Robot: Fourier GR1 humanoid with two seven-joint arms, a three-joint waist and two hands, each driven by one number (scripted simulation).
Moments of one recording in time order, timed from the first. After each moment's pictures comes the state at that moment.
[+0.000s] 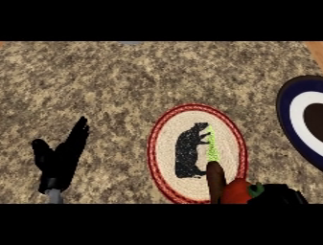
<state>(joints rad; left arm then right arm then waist) 0.04 0.10 -0.06 -1.49 0.10 0.06 0.20 0.32 -0.28 0.72 -2.26 1.37 -0.67 0.77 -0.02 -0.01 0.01</state>
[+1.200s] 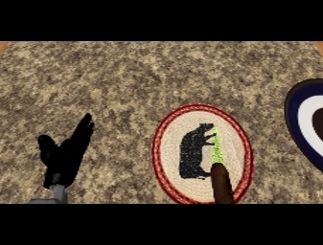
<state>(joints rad) 0.01 0.09 -0.07 -1.48 0.09 0.04 0.20 0.07 -0.68 0.05 -1.74 0.28 -1.07 0.30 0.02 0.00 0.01</state>
